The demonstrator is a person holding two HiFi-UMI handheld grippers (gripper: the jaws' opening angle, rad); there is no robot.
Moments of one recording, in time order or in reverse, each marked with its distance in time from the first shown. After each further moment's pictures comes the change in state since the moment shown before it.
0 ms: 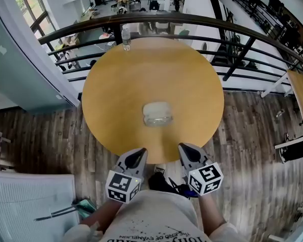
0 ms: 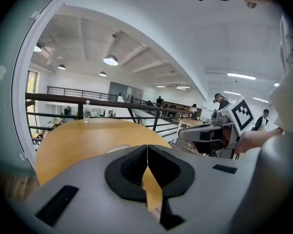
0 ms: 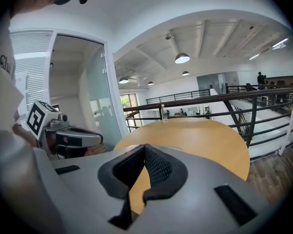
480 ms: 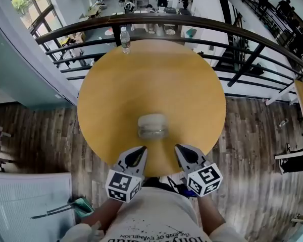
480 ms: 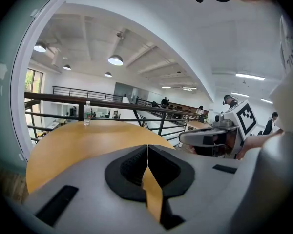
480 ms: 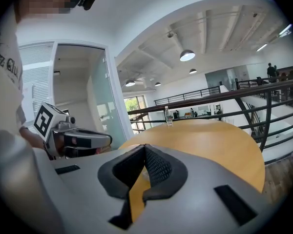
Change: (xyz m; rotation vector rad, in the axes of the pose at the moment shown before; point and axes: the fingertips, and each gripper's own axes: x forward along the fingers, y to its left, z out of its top) left arm 0.083 0.018 0.034 -0.025 -0.019 0.062; right arm 0.046 -0.062 0.025 0.008 -0.034 0.132
